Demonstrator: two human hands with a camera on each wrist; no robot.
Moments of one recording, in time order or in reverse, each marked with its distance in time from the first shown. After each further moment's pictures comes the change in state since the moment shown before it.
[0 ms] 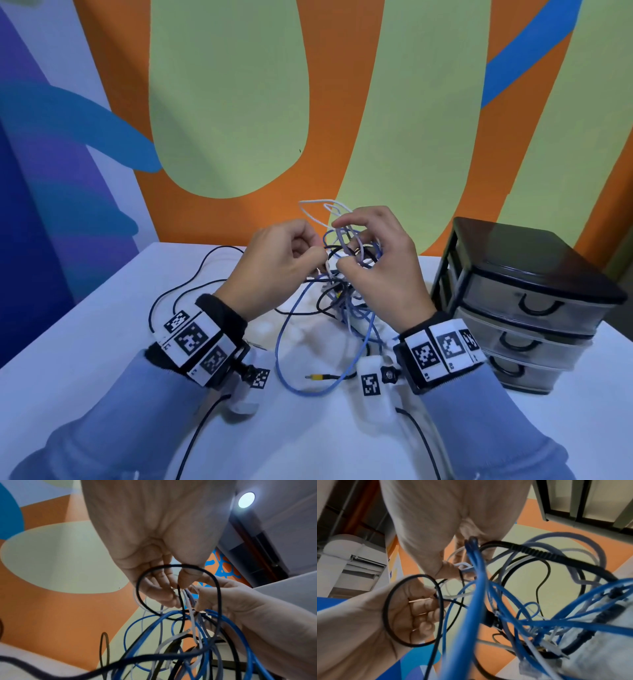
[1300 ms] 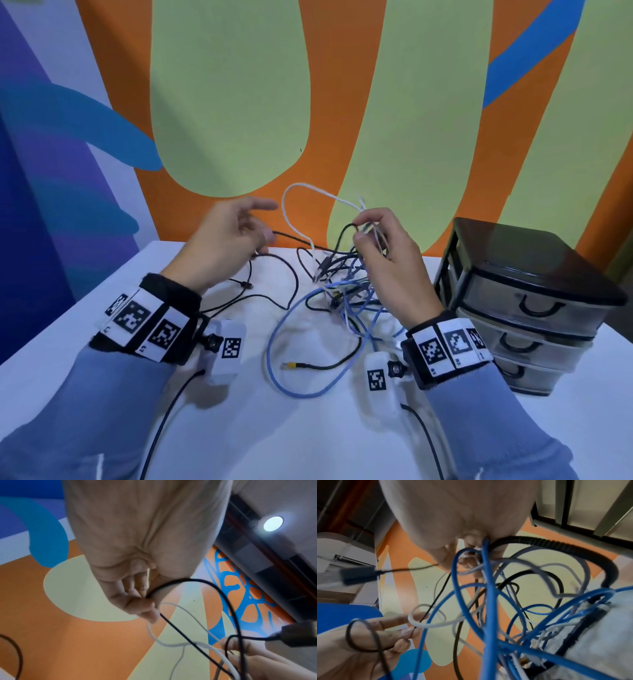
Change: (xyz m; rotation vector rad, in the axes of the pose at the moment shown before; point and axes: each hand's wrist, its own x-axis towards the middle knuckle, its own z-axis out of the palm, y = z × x) left_hand 0.012 -0.021 -0.057 -0.014 0.063 -0.143; right_hand 0.005 0.012 -0.010 -0.077 -0.024 0.157
